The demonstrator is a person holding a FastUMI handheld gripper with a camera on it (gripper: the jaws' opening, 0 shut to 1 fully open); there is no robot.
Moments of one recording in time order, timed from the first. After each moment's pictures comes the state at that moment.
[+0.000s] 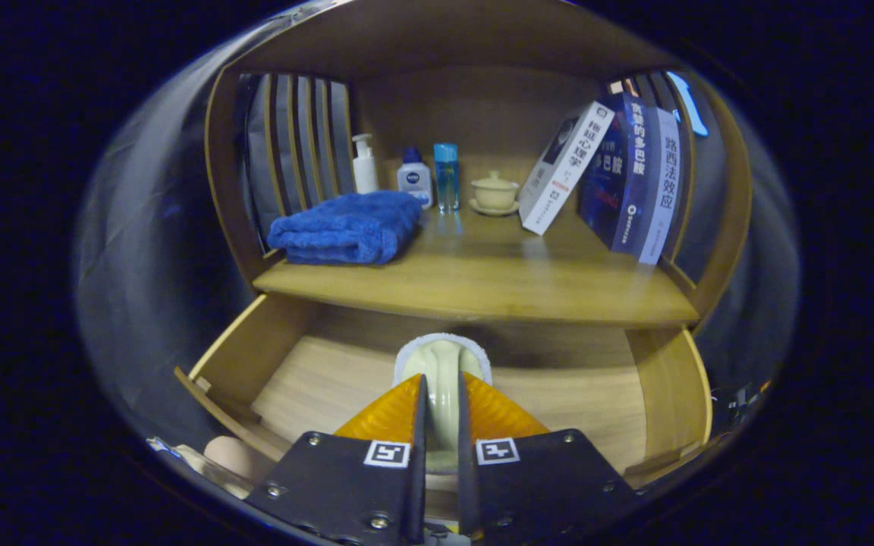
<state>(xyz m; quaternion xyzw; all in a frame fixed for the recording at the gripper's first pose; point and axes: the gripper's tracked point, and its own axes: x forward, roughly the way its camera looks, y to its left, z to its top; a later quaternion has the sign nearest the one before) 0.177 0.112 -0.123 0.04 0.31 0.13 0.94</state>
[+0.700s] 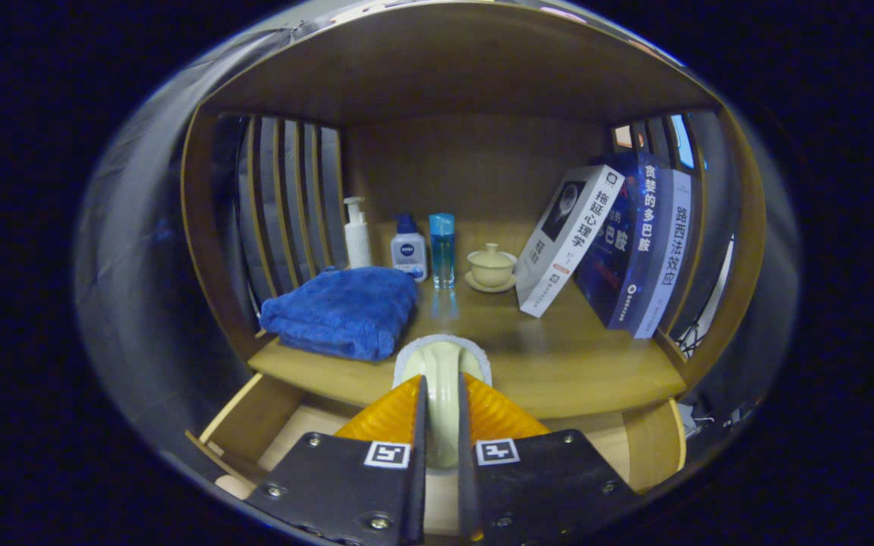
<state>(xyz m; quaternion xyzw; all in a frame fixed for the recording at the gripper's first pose) 0.260 0.121 -0.066 0.06 0.24 0.10 0.96</state>
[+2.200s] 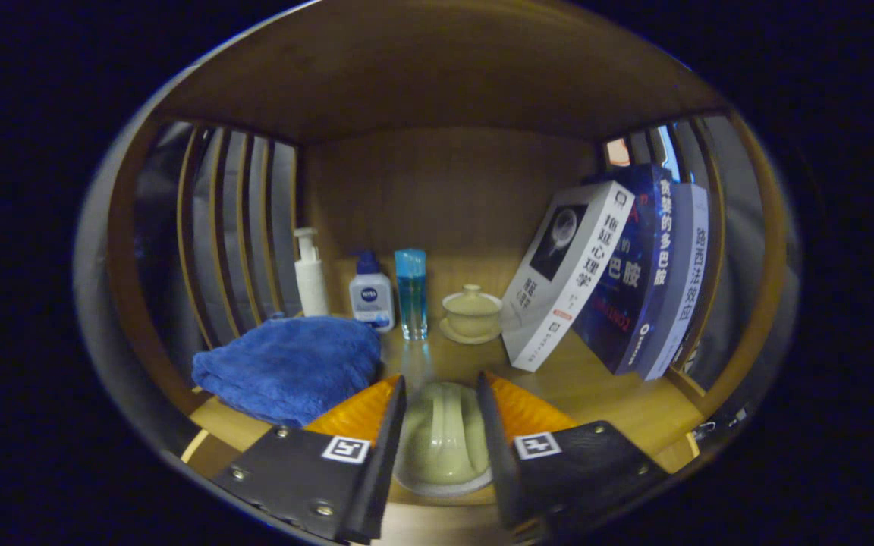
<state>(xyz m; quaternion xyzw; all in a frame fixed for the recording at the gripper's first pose) 0.336 0.118 -0.054 0.07 0.16 0.04 0.98</state>
